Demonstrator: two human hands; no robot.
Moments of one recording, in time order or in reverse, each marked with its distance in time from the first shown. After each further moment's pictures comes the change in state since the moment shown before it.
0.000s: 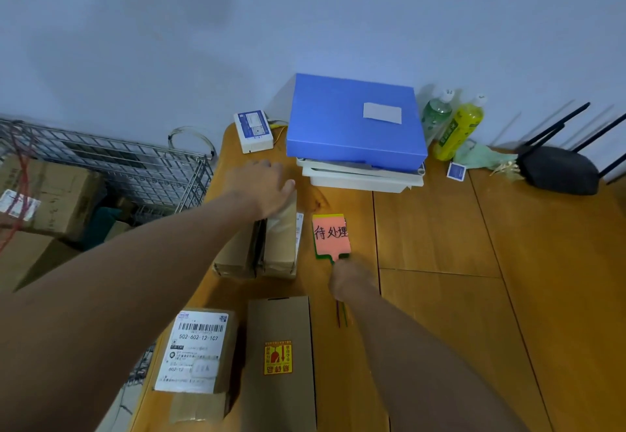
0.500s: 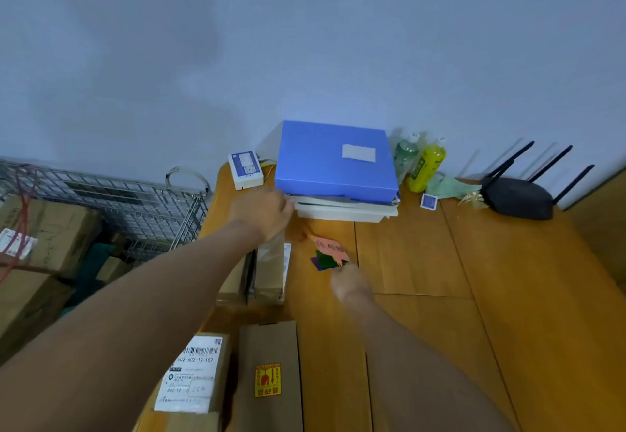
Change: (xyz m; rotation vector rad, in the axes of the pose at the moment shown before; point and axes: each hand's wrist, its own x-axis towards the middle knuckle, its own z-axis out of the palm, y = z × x) left_hand -0.014 0.029 -0.043 -0.126 0.112 0.001; right_hand -0.026 0.016 -0.054 0.690 0.184 0.135
